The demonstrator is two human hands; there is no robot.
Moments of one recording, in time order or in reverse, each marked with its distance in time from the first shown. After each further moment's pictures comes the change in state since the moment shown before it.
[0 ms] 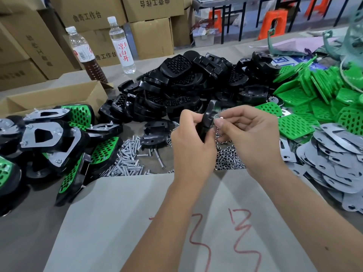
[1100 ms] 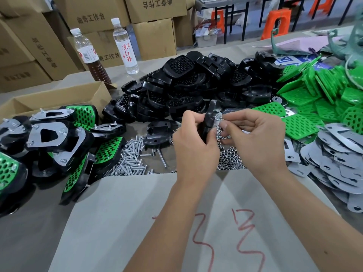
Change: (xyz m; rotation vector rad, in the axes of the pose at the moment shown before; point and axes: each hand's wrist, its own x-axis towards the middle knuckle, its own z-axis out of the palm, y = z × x) left_hand -0.002 -0.001 -0.001 -0.021 0.018 -0.013; right_hand -0.006 -0.004 0.002 -0.167 0.079 0.018
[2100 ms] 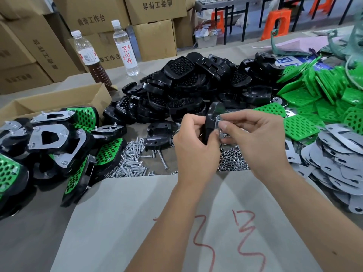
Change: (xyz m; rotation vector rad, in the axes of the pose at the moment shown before) left_hand -0.001 0.004 0.001 -0.098 -0.012 -0.056; right_hand 0.005 0.006 -0.003 0.171 -0.069 0.000
